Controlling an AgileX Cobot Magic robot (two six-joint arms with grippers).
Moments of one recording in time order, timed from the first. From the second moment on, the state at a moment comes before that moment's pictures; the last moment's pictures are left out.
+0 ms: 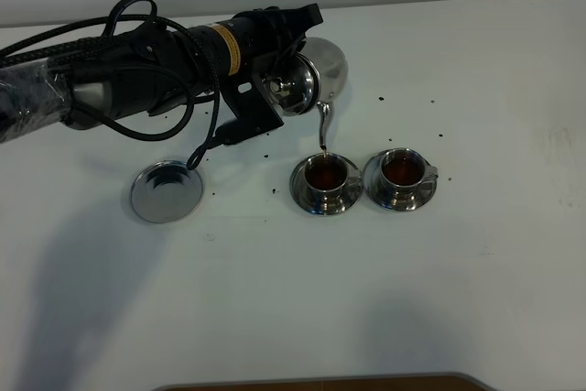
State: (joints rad) left arm -0.46 2.00 -1.29 0.82 -0.24 1.72; right arm -0.18 -0.01 -0.52 0.17 1.12 -0.09
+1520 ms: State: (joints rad) left arm -0.47 1.86 -1.29 0.53 0.44 0.71; right arm -0.18 -0.01 -0.52 0.17 1.12 -0.09
